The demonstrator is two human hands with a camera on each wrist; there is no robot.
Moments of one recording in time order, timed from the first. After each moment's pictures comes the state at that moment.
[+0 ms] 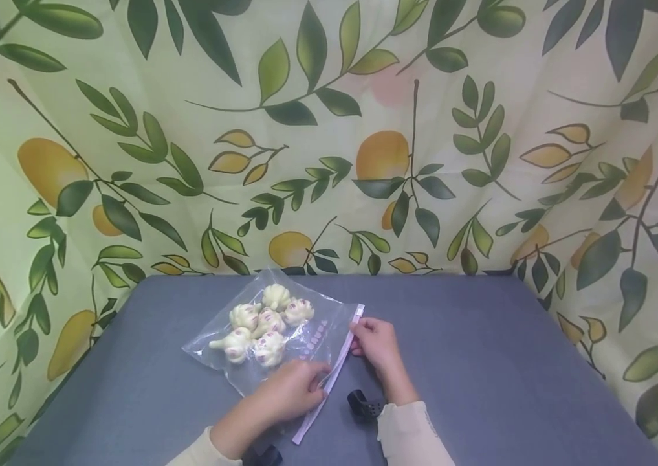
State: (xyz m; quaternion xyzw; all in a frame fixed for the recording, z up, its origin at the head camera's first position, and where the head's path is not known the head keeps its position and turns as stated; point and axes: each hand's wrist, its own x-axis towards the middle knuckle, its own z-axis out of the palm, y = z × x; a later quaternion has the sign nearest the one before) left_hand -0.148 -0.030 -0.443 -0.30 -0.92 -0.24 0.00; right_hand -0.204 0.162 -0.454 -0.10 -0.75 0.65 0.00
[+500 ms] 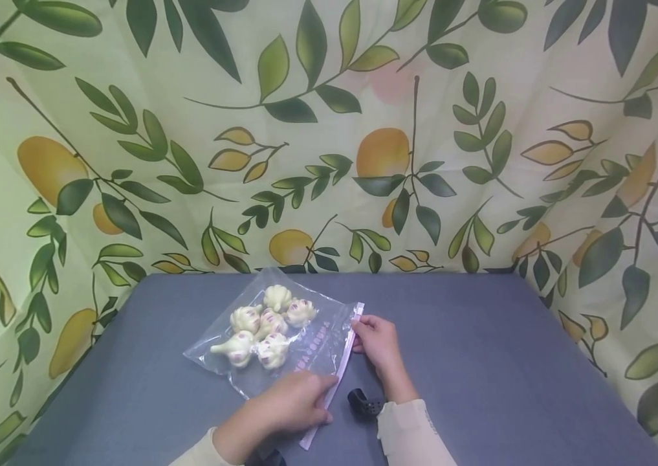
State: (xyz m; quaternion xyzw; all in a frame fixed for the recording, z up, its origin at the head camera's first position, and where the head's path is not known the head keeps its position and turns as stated) left_hand -0.133 -0.024 -0.432 -0.34 -0.92 -0.15 -0.07; right_hand -0.208 0.162 -0.463 -0.10 -0.74 0.67 0.02
